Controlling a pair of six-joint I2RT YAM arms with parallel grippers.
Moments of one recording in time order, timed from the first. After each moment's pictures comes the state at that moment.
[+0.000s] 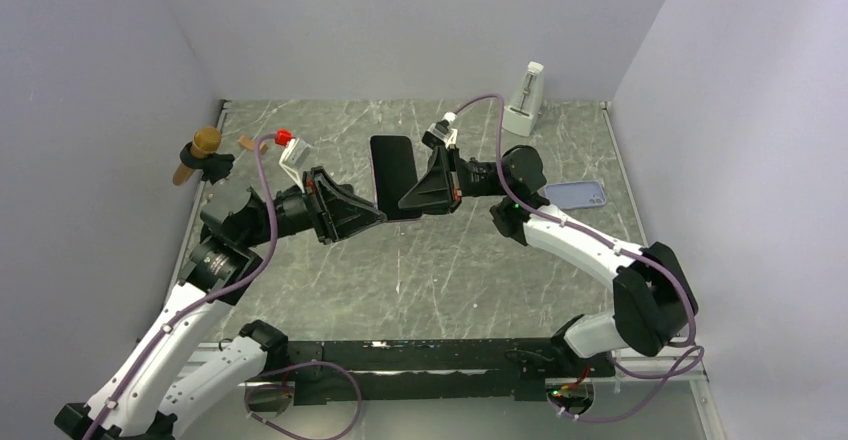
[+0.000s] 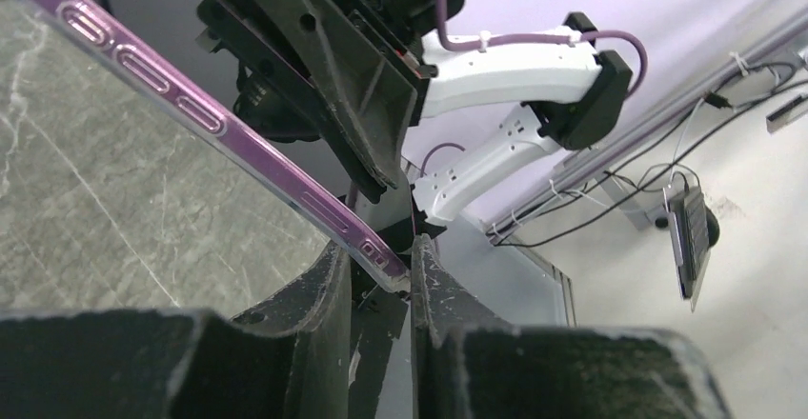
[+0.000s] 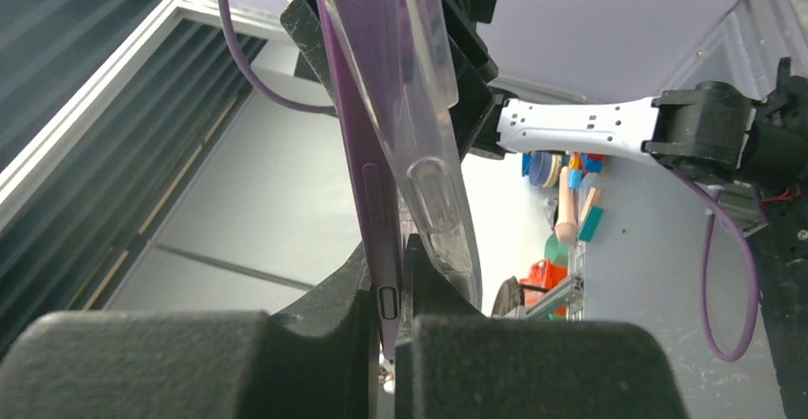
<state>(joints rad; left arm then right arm) -0.50 0.75 0.90 -0.04 0.74 -0.75 0.64 1.40 0.92 0.94 -1.06 1.82</state>
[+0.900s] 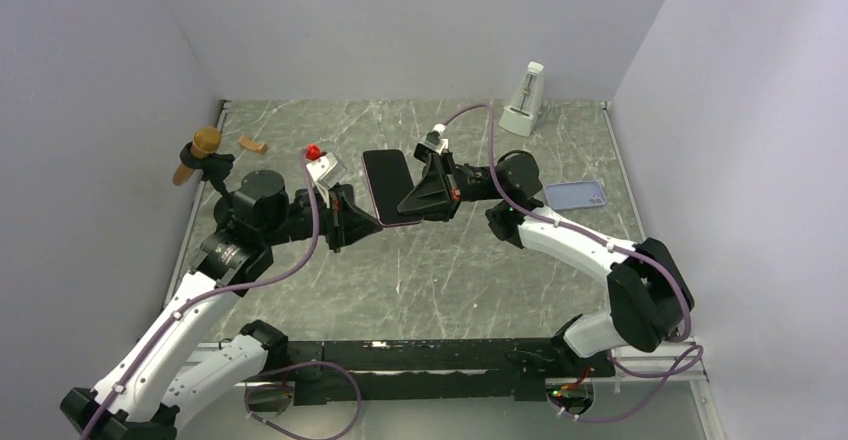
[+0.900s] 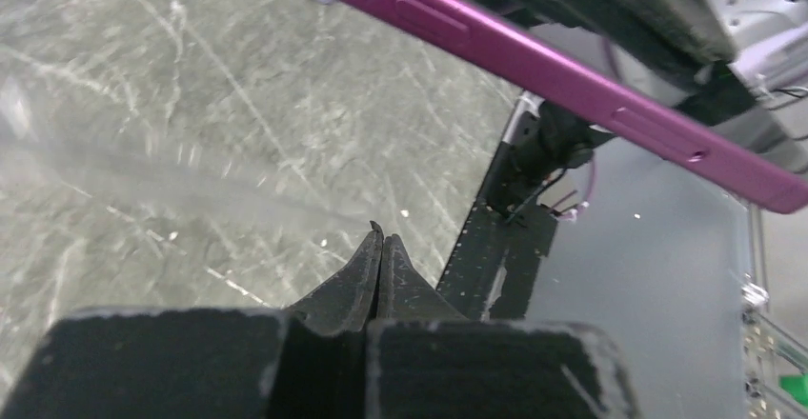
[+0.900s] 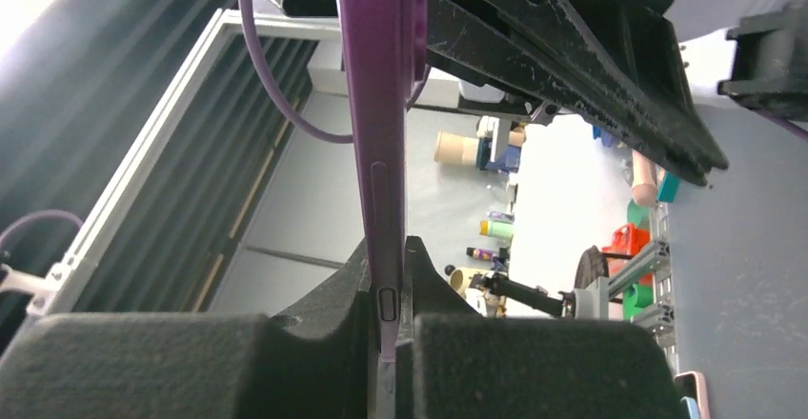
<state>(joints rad) -0.51 0.81 0.92 -0.36 0.70 -0.24 0.67 1.45 0.90 1.13 -1.08 2.07</state>
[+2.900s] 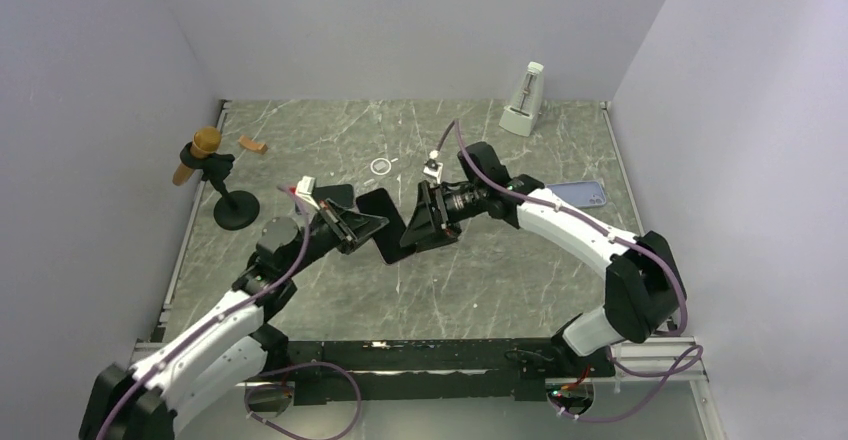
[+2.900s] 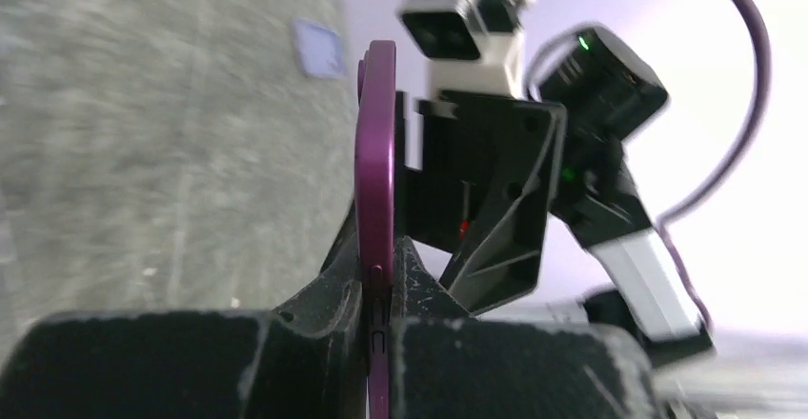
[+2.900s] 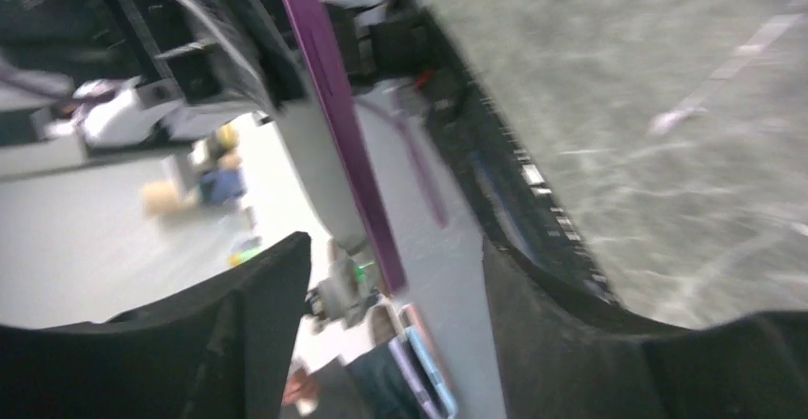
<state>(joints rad) -0.51 0.83 0.33 0.52 0.39 -1.34 0.64 1.48 1.04 -0.27 -1.01 0.76</state>
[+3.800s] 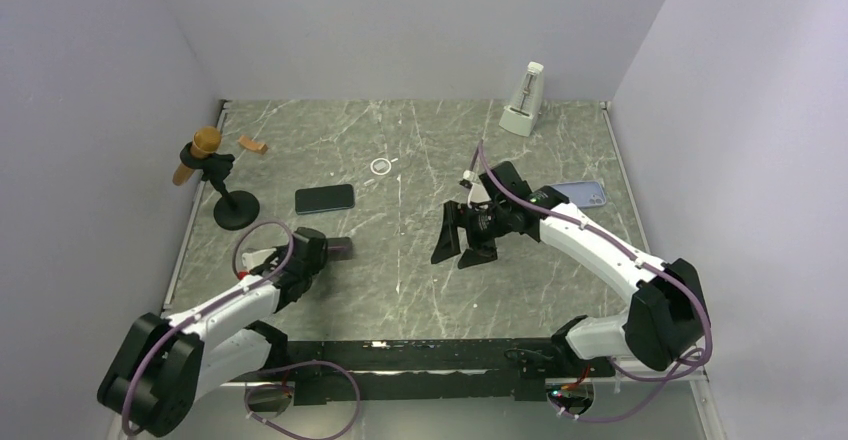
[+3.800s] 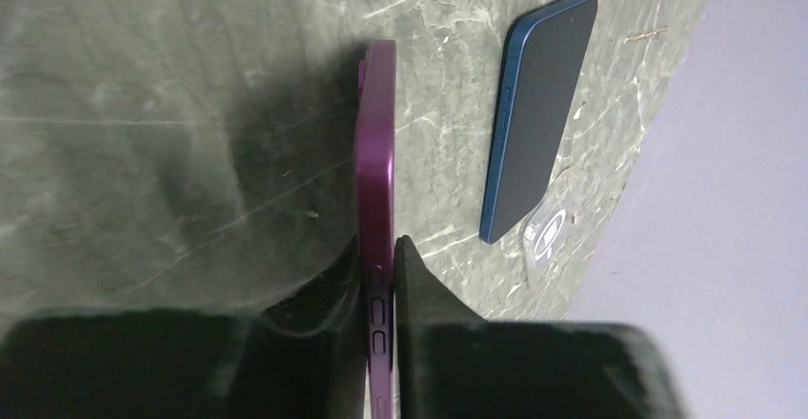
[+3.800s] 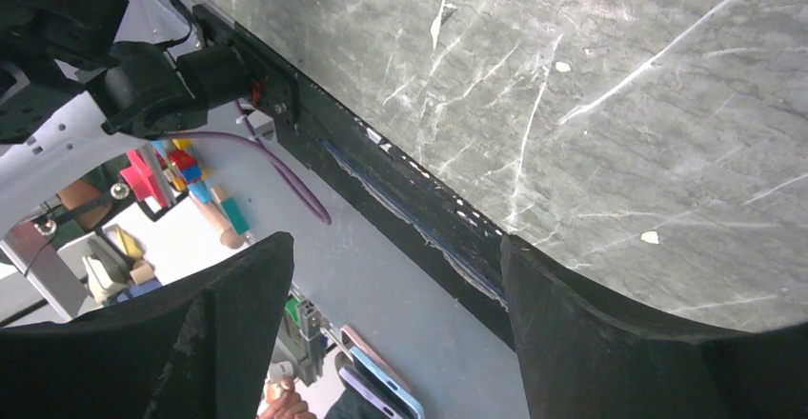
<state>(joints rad) -0.45 1.00 0.28 -0.19 -0.57 -2.02 0.58 1.33 0.97 -0.68 -0.60 0.61</state>
